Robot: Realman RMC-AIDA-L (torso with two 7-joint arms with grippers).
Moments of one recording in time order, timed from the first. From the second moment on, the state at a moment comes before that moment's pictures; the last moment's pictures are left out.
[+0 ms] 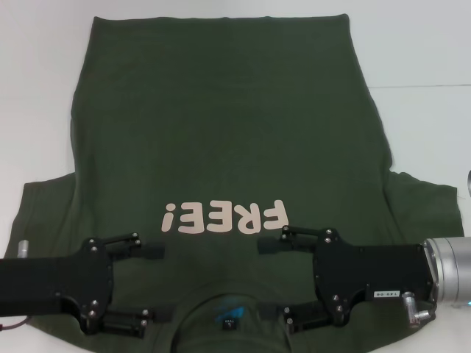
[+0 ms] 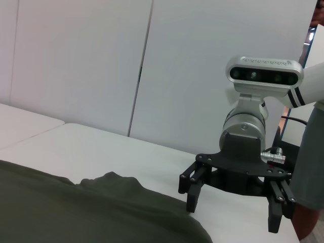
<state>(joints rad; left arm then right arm) -0.46 -2.10 0.53 0.77 2.18 1.93 -1.24 0.51 2.10 -0.96 -0.52 -1.80 -1.69 1.06</state>
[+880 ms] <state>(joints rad) -0.48 -2.10 0.49 0.76 2.19 1.92 -1.24 0.54 2.07 -0.94 -0.52 -1.69 -1.59 1.33</state>
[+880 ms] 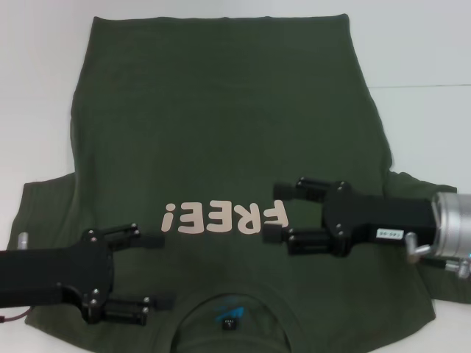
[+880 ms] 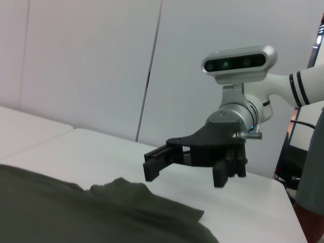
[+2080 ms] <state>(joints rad) -0.54 -2.11 0.49 0.72 2.15 1.88 -1.25 0.42 2.03 -0.68 -1.19 -2.19 -1.59 2.24</state>
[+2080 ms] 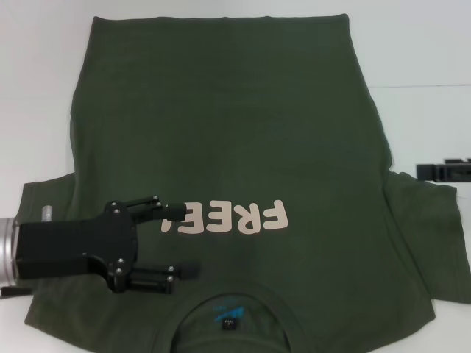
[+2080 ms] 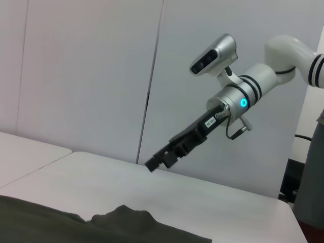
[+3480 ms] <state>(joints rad) -0.55 -2.12 0.53 0.71 2.17 1.88 -1.25 0.53 2.05 -0.70 -1.23 -2.78 -1.76 2.57</state>
